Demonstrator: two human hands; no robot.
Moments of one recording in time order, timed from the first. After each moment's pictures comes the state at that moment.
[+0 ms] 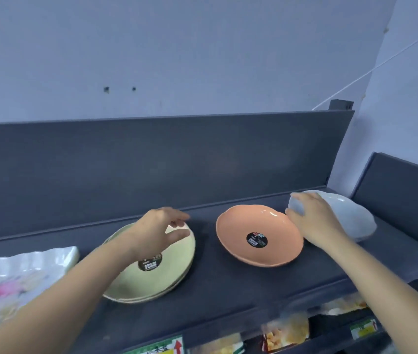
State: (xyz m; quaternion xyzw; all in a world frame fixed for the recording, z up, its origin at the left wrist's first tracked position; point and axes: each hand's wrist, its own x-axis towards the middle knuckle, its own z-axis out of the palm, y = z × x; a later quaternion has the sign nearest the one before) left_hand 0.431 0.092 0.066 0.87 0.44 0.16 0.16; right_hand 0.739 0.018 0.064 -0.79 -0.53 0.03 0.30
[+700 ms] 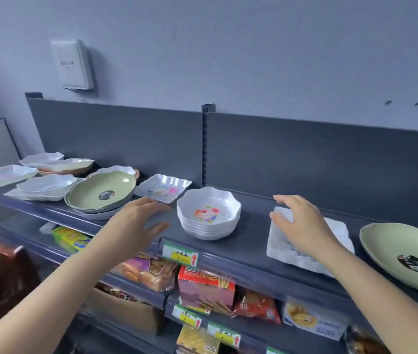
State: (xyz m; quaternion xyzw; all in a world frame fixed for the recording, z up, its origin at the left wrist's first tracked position) left_hand -0.079 -0.139 0.083 0.67 0.70 0.25 -0.03; right_hand 0.214 -0.027 0.087 -0.51 -0.80 0.13 0.29
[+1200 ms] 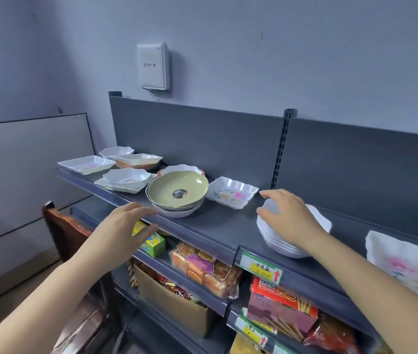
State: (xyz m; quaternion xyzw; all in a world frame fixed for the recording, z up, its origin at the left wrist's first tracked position) left_hand -0.236 -0.228 0.070 0.56 0.78 0.27 -0.06; right_hand 0.020 -0.051 0.104 -0.41 -0.87 0.16 0.23
